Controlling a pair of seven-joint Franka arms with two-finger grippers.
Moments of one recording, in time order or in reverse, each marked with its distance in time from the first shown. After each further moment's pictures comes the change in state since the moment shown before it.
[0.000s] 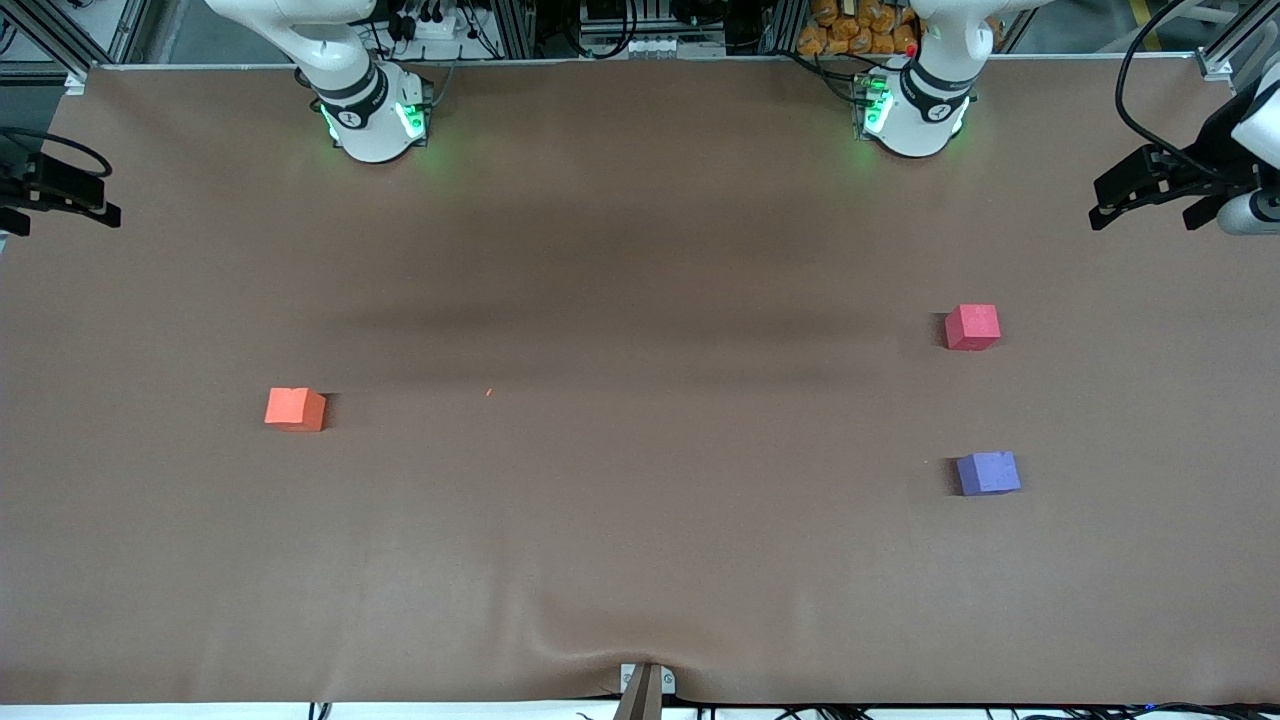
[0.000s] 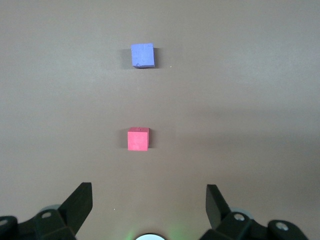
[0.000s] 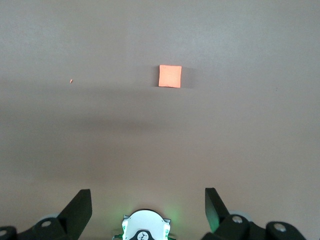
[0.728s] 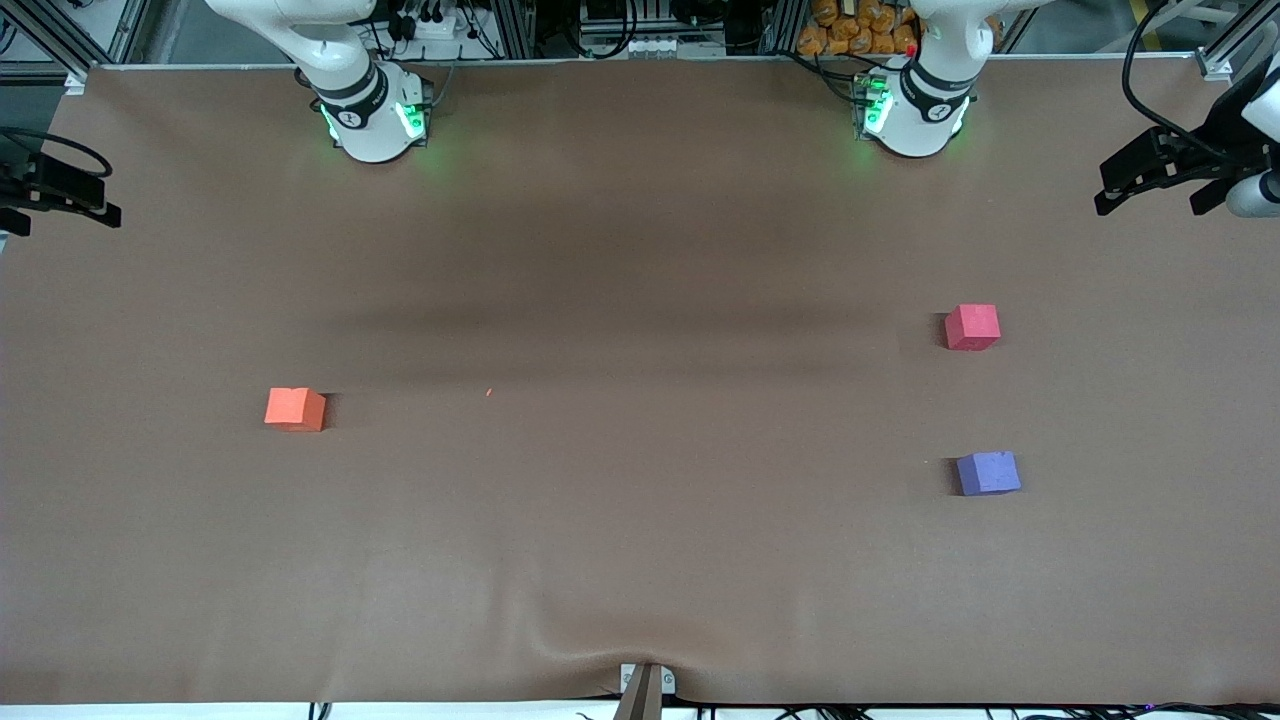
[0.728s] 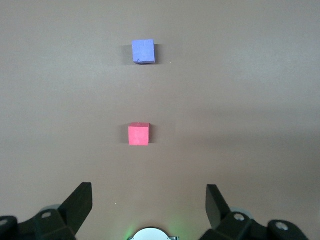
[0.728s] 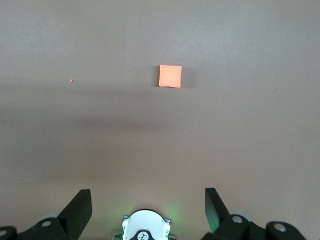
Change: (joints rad) left arm 0.000 -0.011 0.001 0.023 0.000 -0.040 0.000; right arm 0.000 0.001 0.000 0.000 0.000 0.000 0.000
